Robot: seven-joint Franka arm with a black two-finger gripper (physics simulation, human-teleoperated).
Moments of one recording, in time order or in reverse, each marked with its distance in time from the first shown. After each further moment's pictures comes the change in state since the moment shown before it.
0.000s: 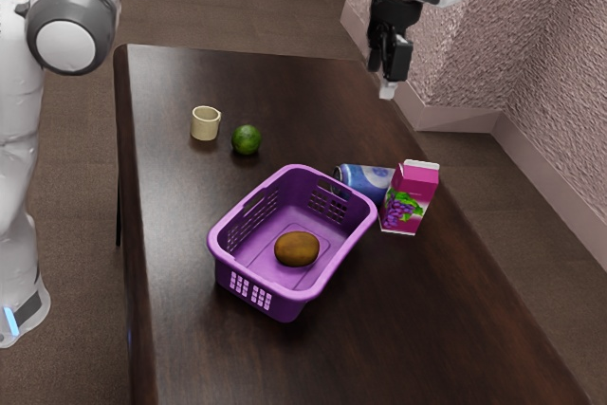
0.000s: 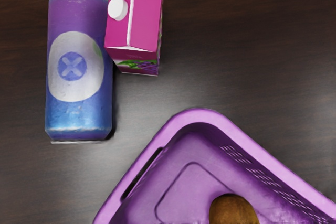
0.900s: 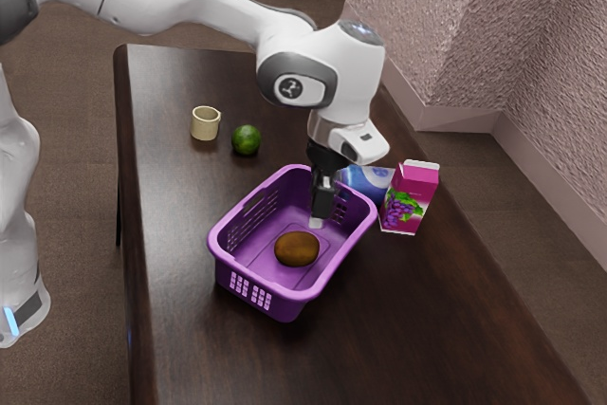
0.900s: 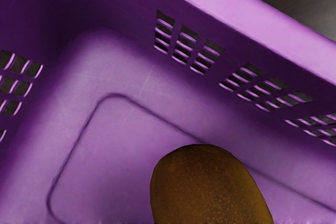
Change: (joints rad) arm -0.038 -0.308 -0.071 -0.942 -0.003 0.581 0.054
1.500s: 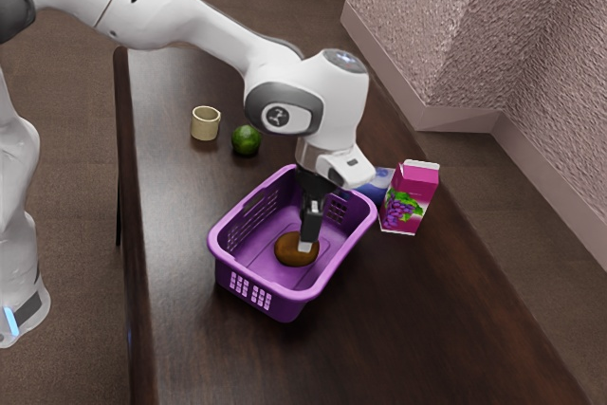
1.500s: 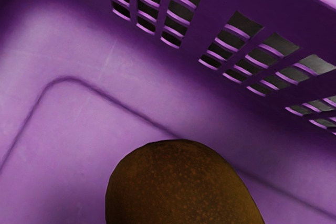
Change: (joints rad) arm 0.000 -0.005 -0.015 -0.123 -0.043 0.127 0.015
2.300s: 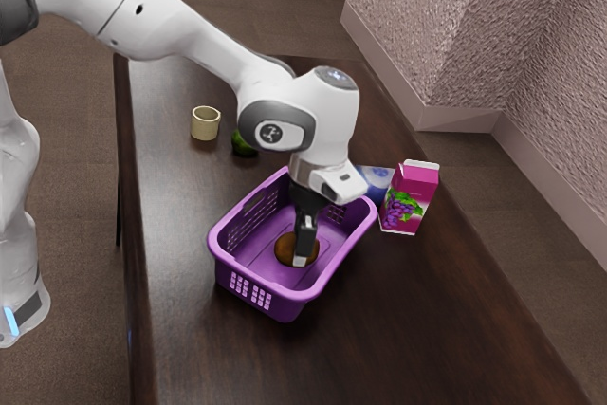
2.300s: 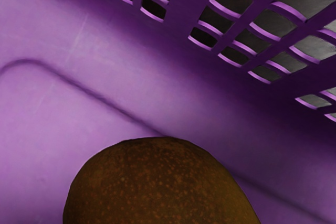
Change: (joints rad) arm 0.000 0.014 -0.007 -0.067 -0.036 0.082 0.006
